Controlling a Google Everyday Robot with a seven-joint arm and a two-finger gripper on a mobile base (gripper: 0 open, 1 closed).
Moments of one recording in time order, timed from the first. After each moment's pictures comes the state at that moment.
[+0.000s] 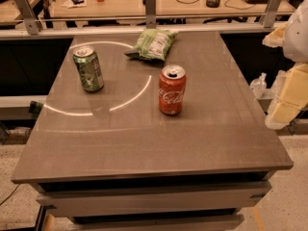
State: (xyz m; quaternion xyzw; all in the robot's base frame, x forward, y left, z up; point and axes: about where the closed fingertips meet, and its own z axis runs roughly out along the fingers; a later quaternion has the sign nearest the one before) arm 0.438 -0.217 0.976 -0.60 0.78 -0.03 0.16
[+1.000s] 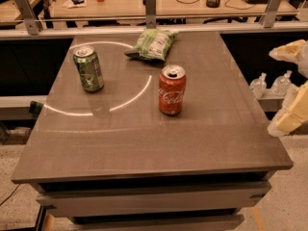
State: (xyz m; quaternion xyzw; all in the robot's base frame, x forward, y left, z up) arm 0.444 -0.238 0.947 -0.58 0.78 0.04 0.25
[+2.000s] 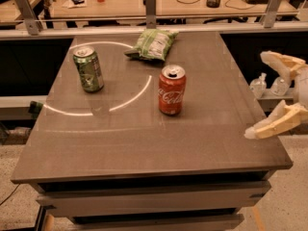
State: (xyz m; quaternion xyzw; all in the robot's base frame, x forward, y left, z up) arm 0.455 -0.211 0.935 -0.53 0.66 0.16 0.51
